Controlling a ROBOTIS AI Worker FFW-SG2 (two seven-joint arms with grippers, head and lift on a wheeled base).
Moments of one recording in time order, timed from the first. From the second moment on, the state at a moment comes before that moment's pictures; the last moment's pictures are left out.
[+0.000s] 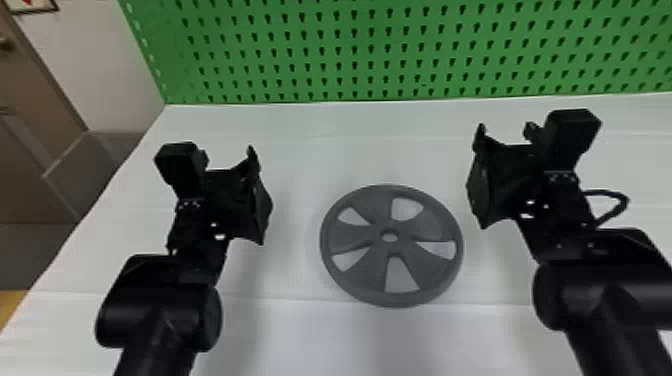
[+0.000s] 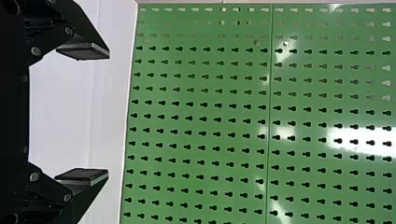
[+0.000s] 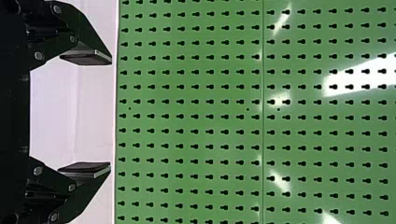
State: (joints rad) left arm -0.02 0.09 0.01 -1.65 0.13 0.09 0.08; right arm -0.17 -0.03 0.05 -1.53 -0.04 0.11 -0.03
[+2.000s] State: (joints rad) left arm -0.02 0.09 0.01 -1.65 0.13 0.08 0.08; right arm -0.44 -0.04 0.06 -1.77 -0.16 1.07 -0.24
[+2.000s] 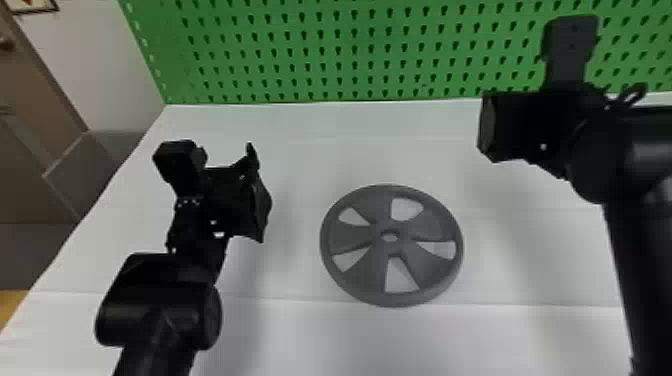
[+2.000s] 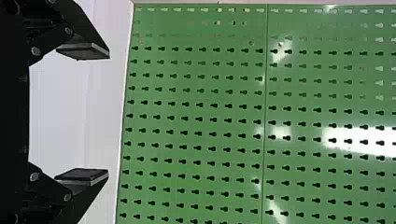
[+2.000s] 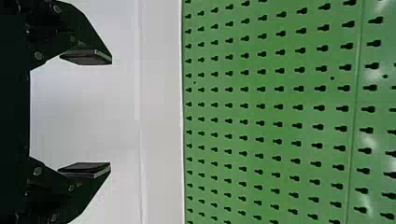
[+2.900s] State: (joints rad) left arm -0.02 0.09 0.01 -1.65 0.12 0.07 0.08; right arm -0.80 -0.07 -0.04 -1.32 -0.65 1.53 -0.64
